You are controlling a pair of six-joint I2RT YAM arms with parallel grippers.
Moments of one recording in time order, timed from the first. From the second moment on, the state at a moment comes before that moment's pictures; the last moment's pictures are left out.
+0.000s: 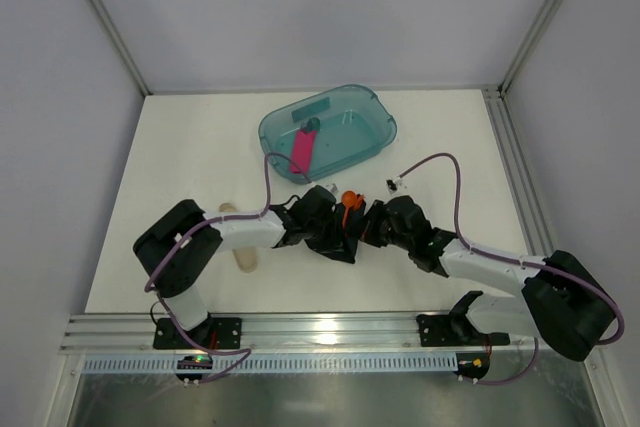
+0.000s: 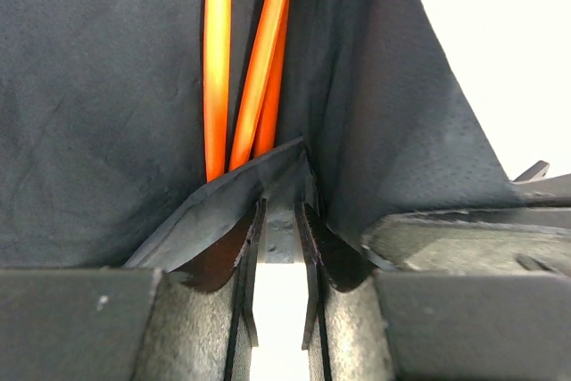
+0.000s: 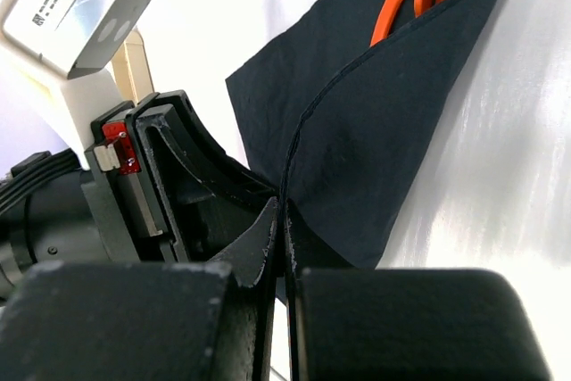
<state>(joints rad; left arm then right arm) -0.90 1.72 0.88 -0.04 0.18 -0.92 0.71 1.19 0.42 0.22 -0.05 0.97</state>
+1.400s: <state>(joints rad) -0.87 1.63 0.90 -0.27 0.05 -0.89 0.71 1.29 0.46 0.25 -0.08 0.93</state>
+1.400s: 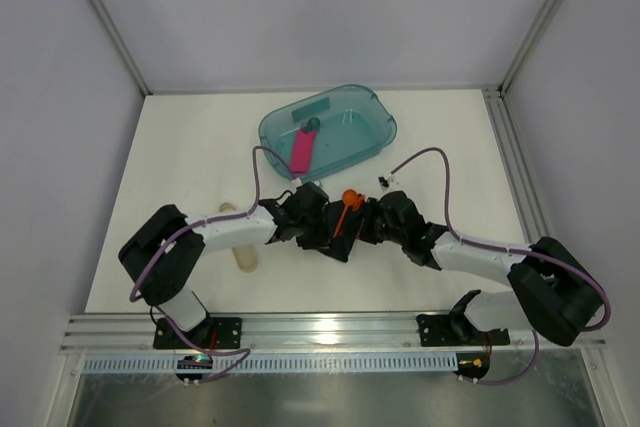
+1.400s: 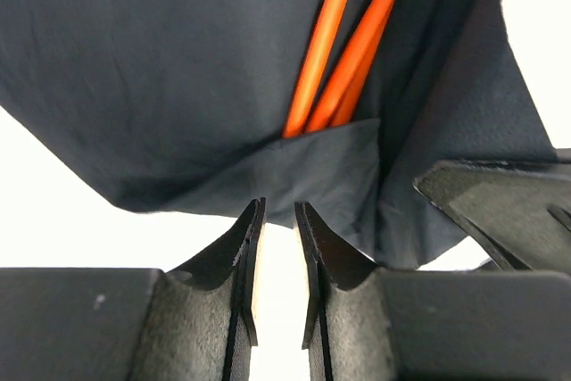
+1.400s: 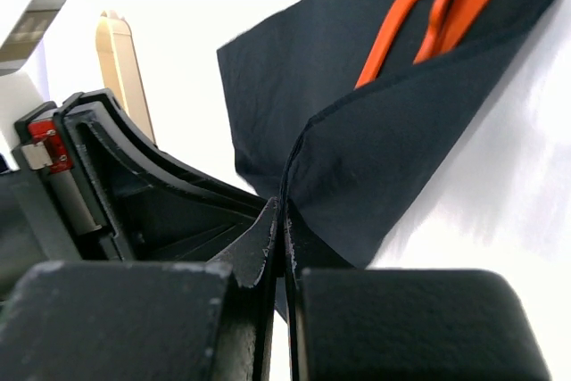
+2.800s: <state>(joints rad) -0.79 1.65 0.93 -0.31 0.05 -0.83 0.71 1.47 0.59 0.21 -0.13 0.82</state>
